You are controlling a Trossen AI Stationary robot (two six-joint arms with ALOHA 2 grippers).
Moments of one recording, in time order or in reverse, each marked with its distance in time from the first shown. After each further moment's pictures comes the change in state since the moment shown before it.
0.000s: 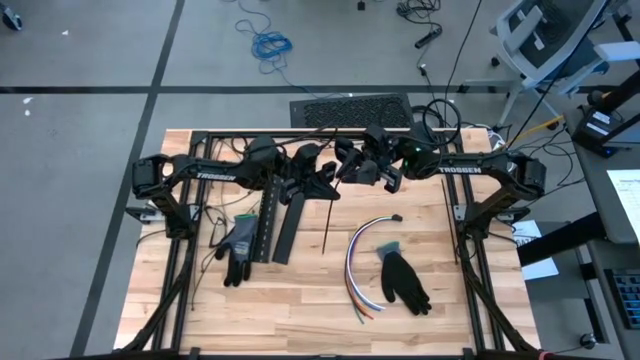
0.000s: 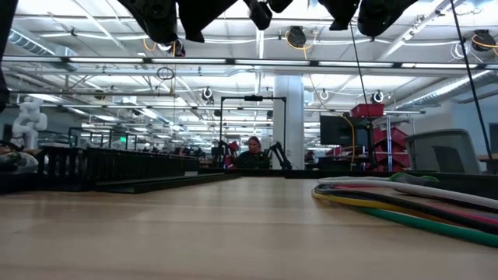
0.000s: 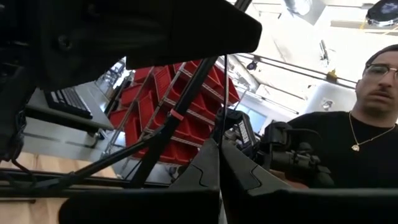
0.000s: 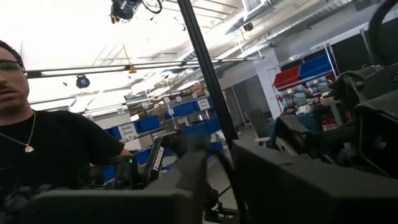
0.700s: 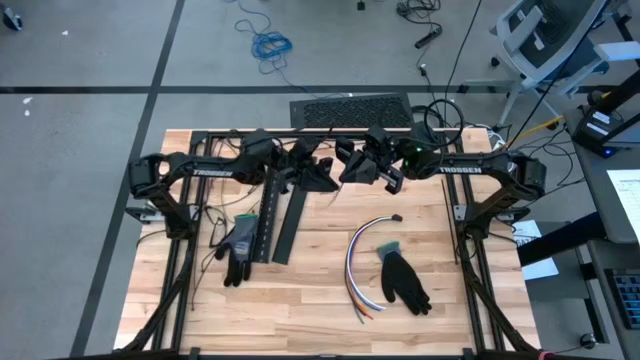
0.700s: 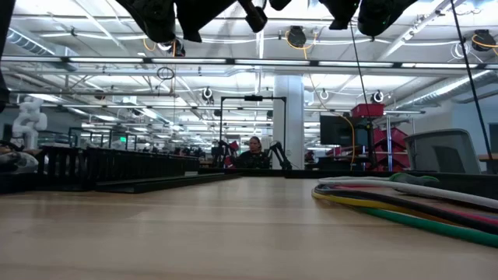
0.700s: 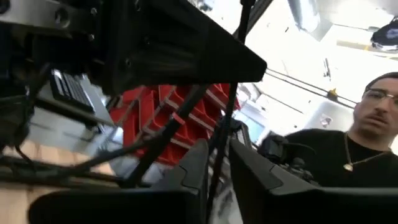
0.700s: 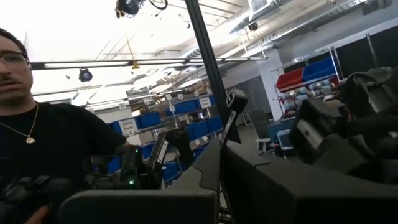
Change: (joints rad) left arm 0.052 -0.029 0.000 -0.031 0.040 -0.134; right arm 0.000 0.000 0.001 0.009 -0.019 -0.027
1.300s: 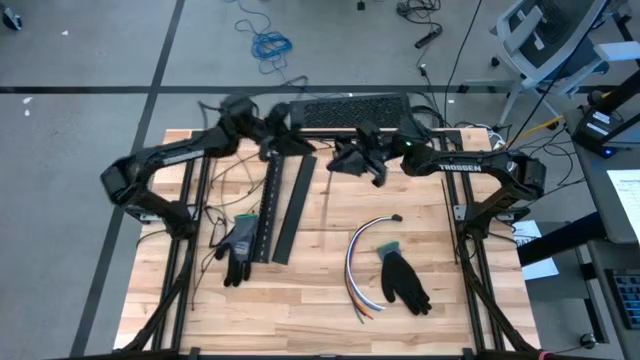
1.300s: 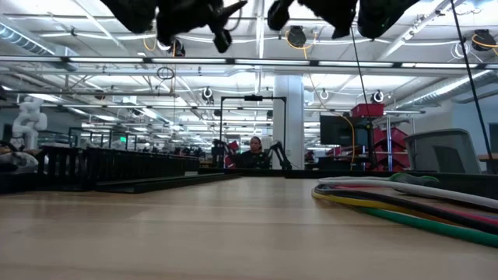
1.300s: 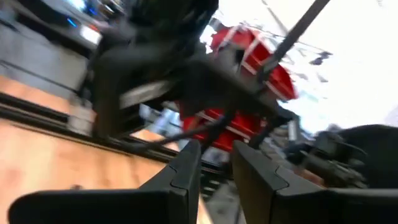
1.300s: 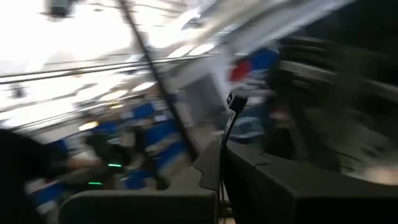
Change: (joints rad) left arm 0.306 -0.221 0.000 -0.535 0.131 0.325; right arm -0.041 0.000 0.000 -0.244 0.148 -0.108
